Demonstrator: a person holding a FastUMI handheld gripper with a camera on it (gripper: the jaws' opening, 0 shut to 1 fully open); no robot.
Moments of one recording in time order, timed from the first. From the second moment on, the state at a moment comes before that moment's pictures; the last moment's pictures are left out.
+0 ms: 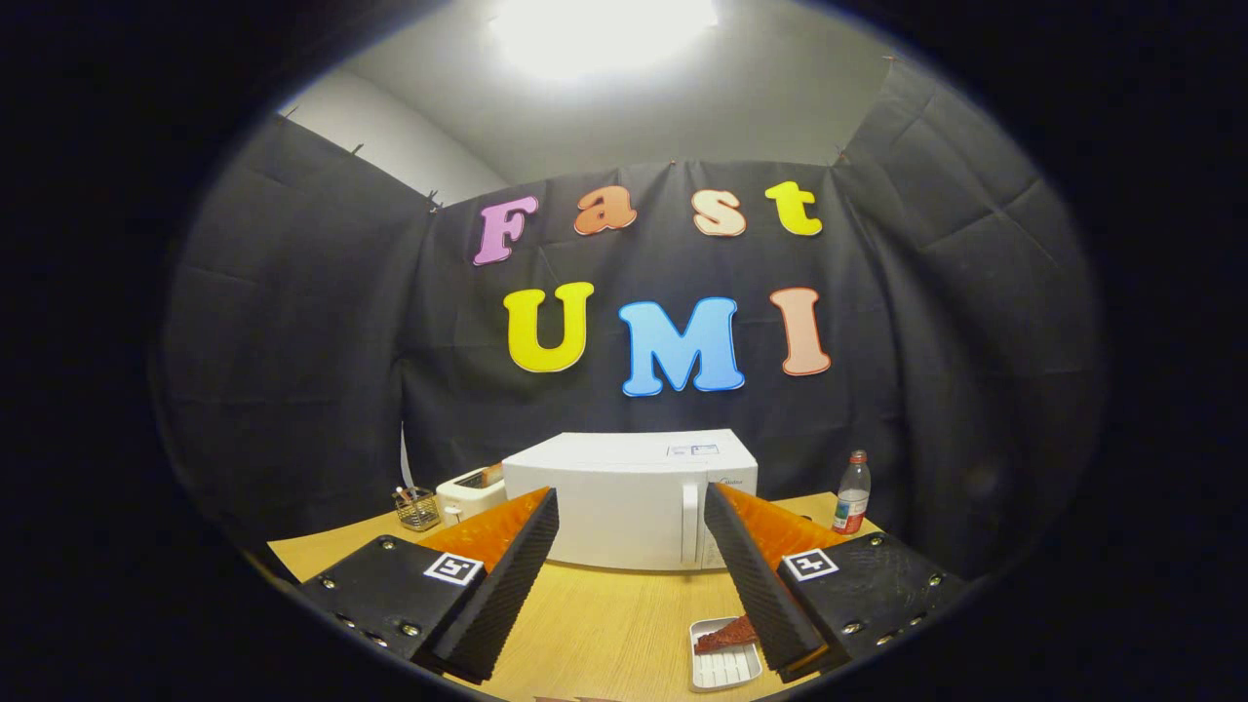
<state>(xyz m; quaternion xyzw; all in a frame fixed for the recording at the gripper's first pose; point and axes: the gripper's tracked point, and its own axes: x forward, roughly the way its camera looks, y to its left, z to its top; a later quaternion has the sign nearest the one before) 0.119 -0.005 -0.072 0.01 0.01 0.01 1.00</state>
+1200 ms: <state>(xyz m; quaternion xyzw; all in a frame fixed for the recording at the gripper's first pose) 0.324 -0.073 -0.214 0.06 0.07 -0.06 0.99</state>
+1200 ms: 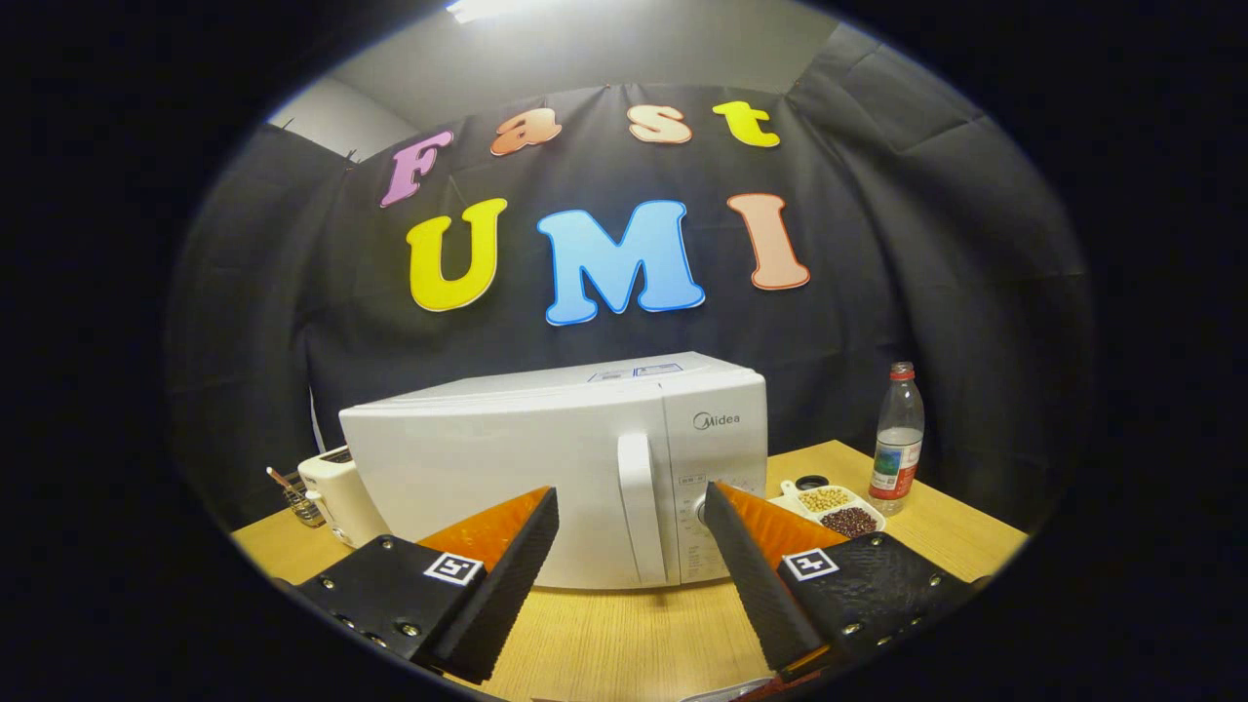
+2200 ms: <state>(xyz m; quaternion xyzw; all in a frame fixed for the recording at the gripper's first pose) 0.381 -0.085 -0.249 0.04 0.08 -0.08 0.99</state>
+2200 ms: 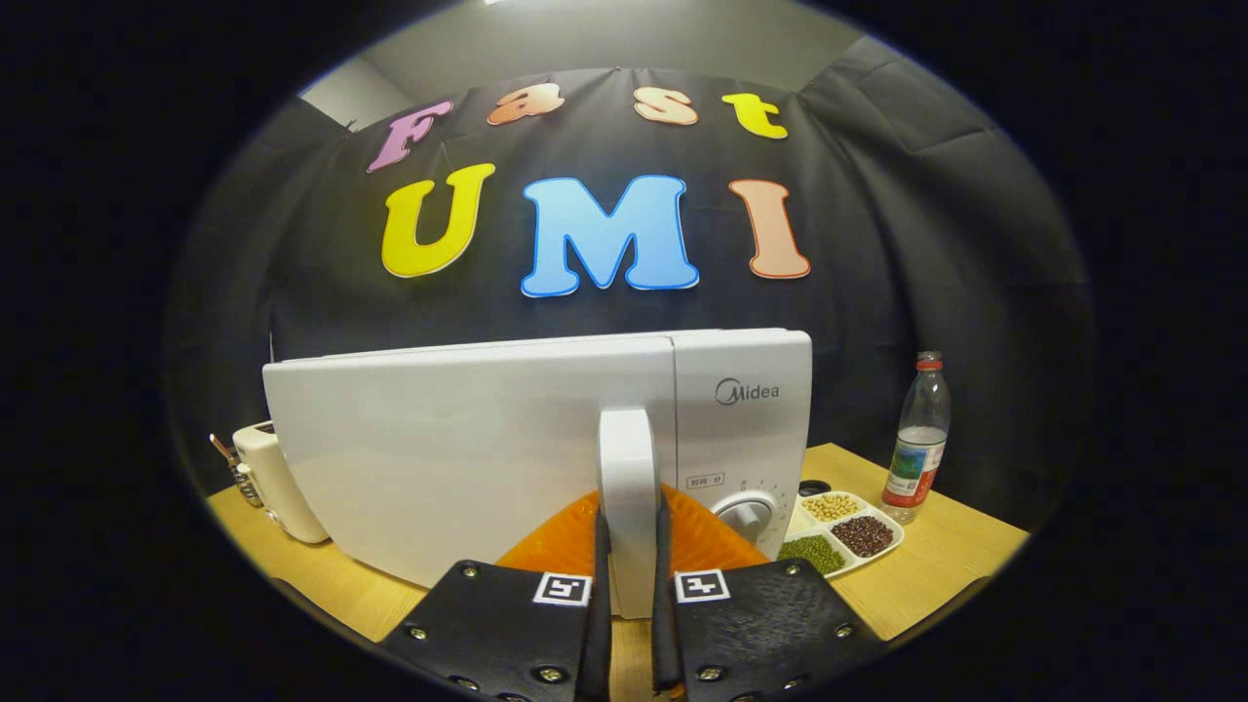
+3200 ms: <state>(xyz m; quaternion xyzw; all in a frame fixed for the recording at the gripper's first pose) 0.347 -0.072 -0.248 0.03 0.10 -0.09 0.99</state>
